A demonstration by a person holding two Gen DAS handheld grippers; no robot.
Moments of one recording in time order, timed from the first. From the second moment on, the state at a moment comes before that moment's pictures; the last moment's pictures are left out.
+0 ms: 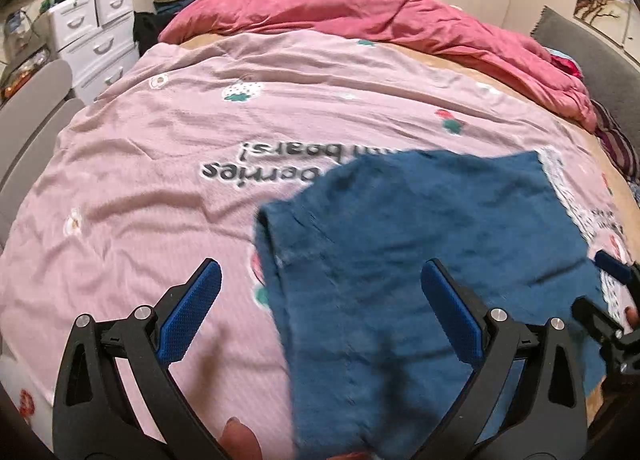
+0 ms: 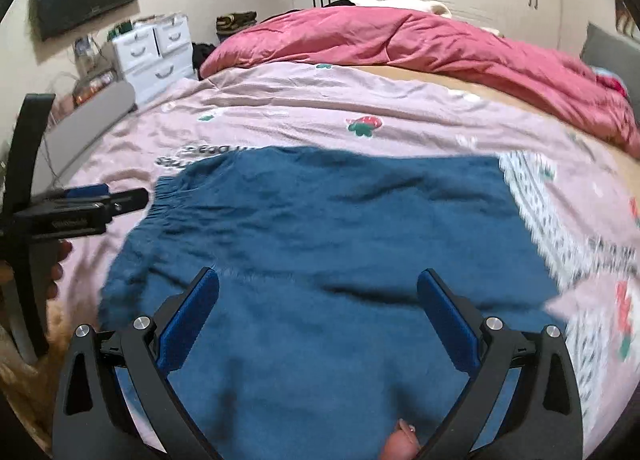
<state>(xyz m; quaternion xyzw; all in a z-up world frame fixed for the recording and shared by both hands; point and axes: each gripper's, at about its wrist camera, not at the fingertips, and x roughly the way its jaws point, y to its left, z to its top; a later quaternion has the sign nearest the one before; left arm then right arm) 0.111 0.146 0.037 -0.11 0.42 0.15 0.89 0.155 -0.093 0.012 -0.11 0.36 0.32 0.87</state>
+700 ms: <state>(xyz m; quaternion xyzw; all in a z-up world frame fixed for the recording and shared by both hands) 0.177 0.191 -0.014 -0.09 0.46 0.09 0.88 0.301 0.012 -0.017 -0.27 0.38 0.35 0.81</state>
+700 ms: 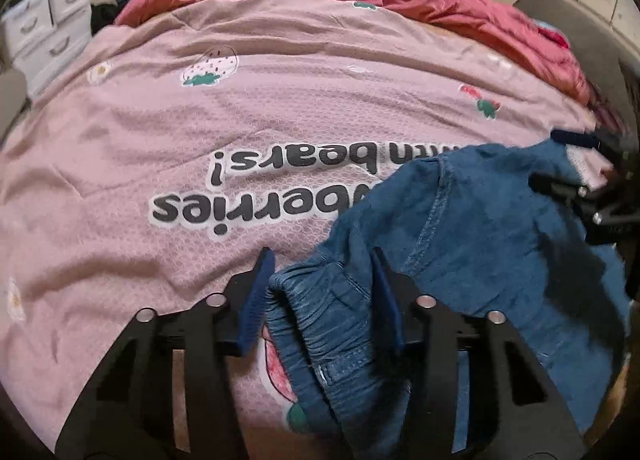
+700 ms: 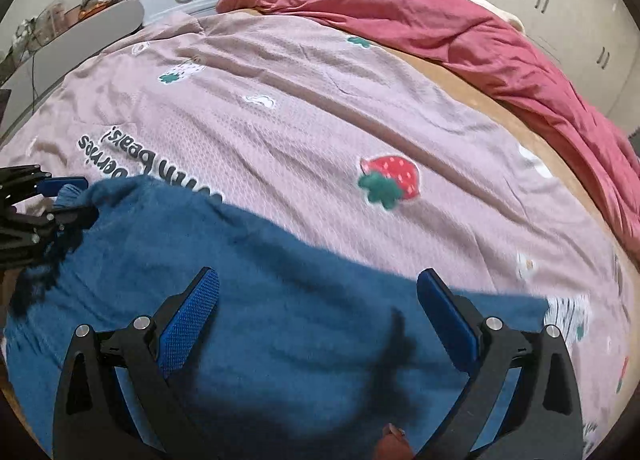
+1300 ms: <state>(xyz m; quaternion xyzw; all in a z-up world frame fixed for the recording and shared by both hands) 0.145 0.168 0.016 -0.07 0.39 0.07 0.91 0.278 0.057 -0.033 -0.37 0.34 0.42 0.75</state>
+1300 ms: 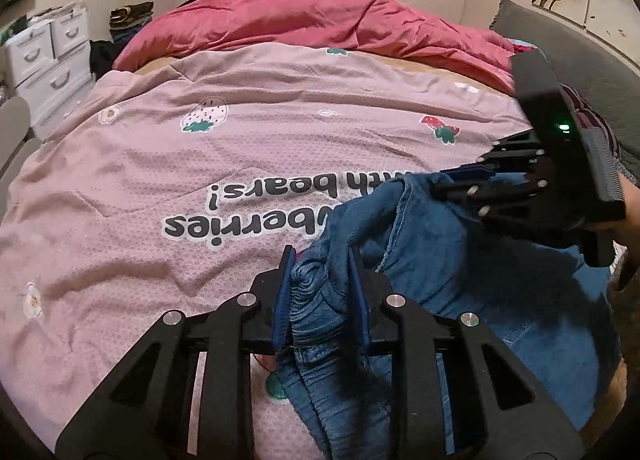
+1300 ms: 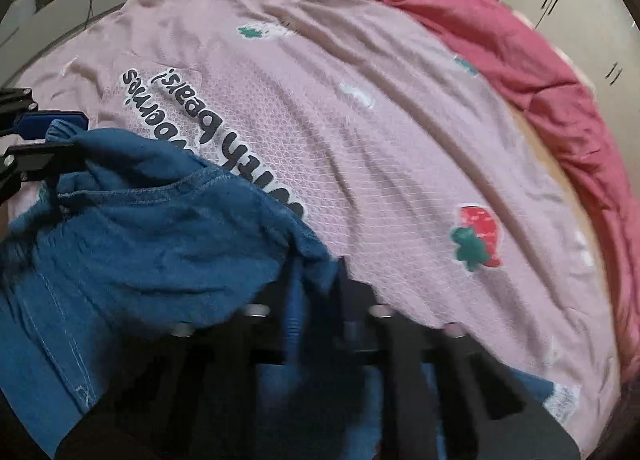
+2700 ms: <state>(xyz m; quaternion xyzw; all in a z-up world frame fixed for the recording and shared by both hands) -0.012 0.067 0.020 -0.06 0.36 0.03 0.93 0.057 -0.142 -0.025 -0.19 0.33 0.46 0.80</state>
